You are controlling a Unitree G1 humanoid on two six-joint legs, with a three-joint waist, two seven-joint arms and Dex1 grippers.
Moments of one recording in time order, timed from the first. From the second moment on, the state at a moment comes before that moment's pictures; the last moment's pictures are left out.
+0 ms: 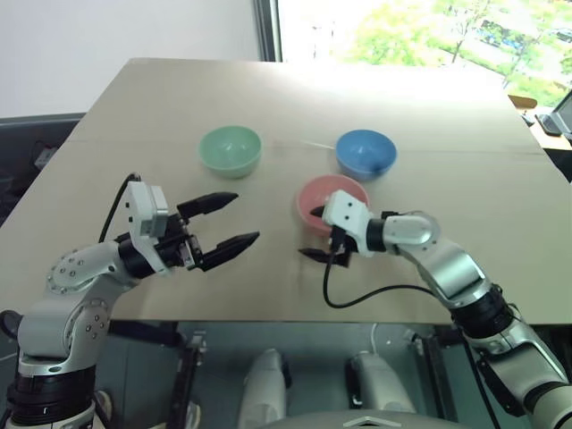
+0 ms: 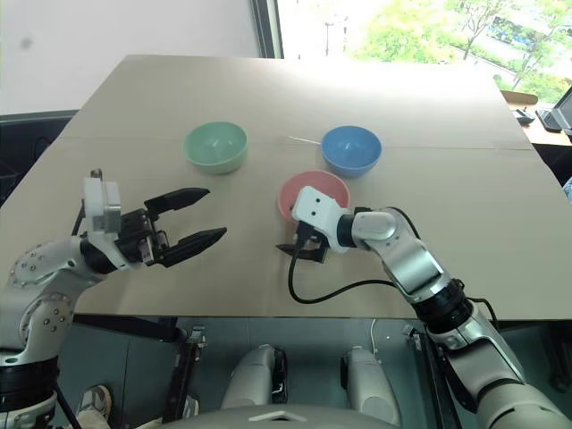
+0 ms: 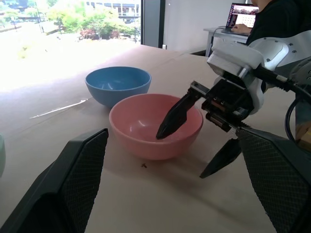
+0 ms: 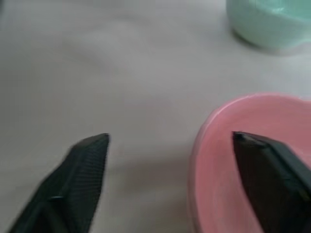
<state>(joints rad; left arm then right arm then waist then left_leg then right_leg) -0.05 0.72 0.33 -0.38 -0.72 0.39 -1.01 -0.57 -0.40 0.39 -0.26 0.14 0.59 0.81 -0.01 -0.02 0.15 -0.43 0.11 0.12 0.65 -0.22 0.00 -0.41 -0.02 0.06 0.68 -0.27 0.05</state>
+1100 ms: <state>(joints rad) -0.68 0.80 -0.29 0.00 0.10 0.54 -0.59 -0.64 -0.41 0.10 -0.19 0.38 0.38 0.86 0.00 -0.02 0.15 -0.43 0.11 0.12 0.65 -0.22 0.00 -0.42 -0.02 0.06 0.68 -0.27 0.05</state>
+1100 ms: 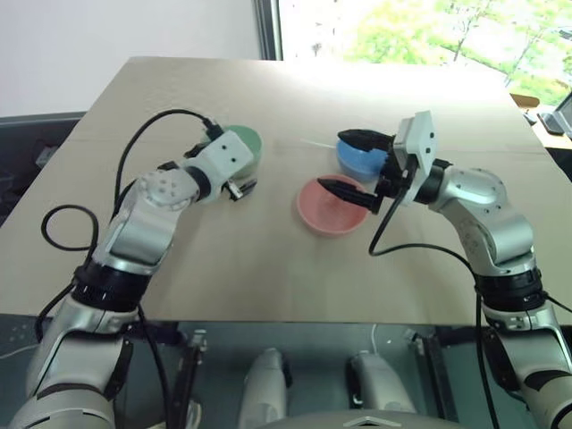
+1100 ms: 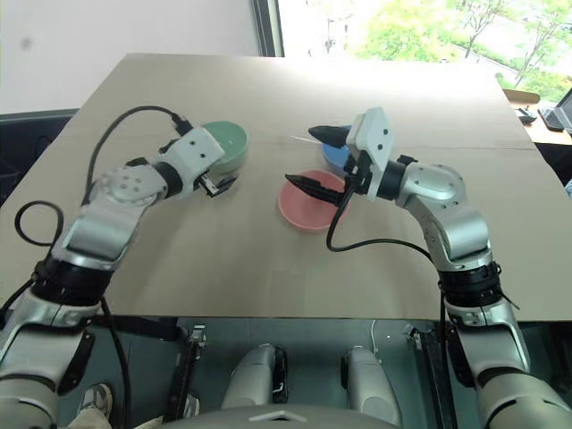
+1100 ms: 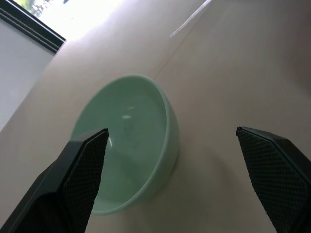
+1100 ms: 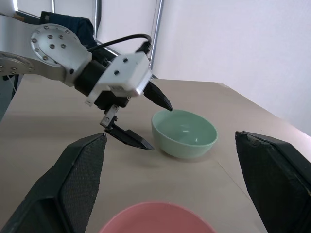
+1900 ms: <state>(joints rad) -0.85 0.67 -0.34 0.36 0.21 0.29 -0.78 -0.49 -0.53 0.03 -0.34 0.41 0.45 0.78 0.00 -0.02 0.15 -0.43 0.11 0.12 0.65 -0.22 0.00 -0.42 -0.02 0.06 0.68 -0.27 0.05</state>
